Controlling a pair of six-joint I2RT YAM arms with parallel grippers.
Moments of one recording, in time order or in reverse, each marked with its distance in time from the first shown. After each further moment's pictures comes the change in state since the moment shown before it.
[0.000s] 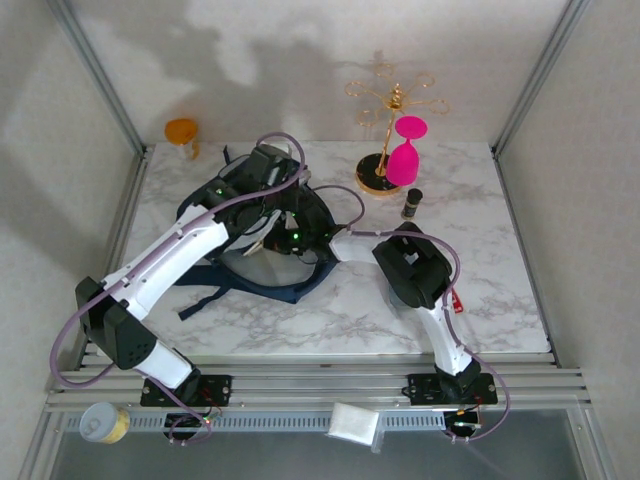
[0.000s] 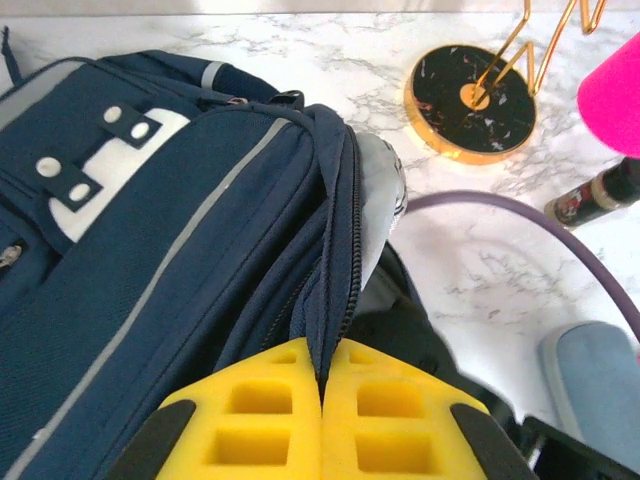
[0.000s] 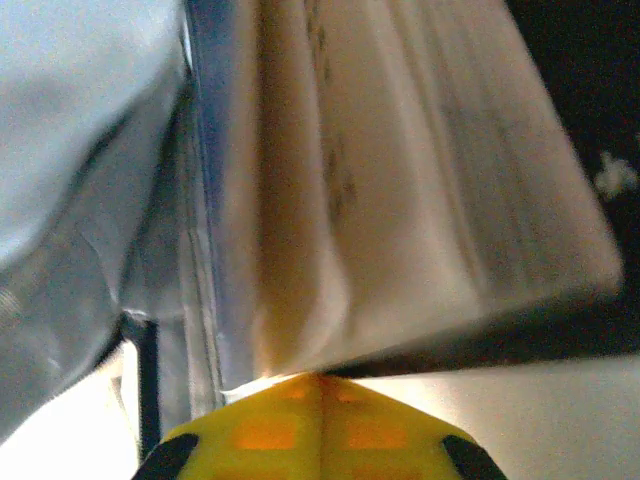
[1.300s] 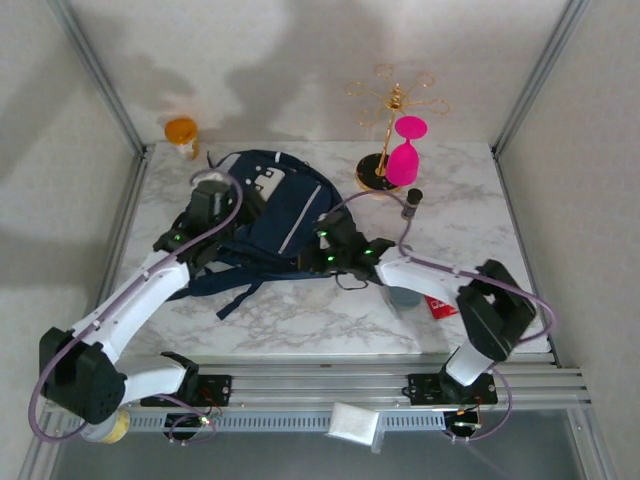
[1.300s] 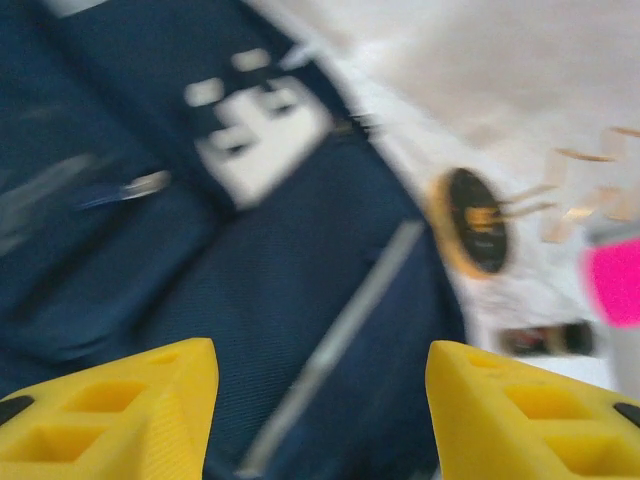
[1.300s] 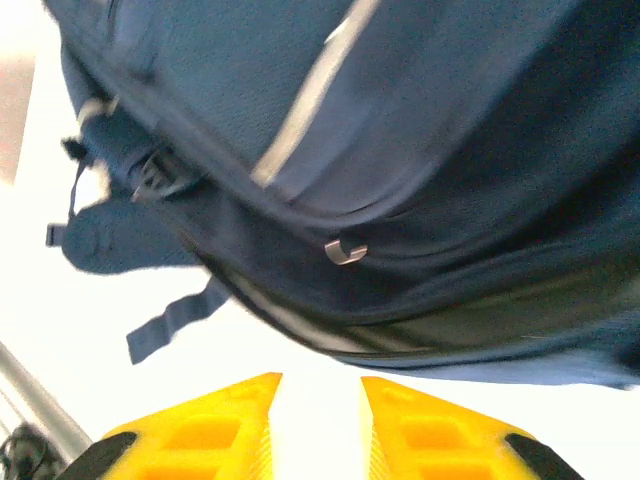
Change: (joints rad) left arm 0.281 -0.349 -0.648 0.441 0.143 -0.349; right arm 0.088 -0.541 -0.357 -0.421 0.285 -0.169
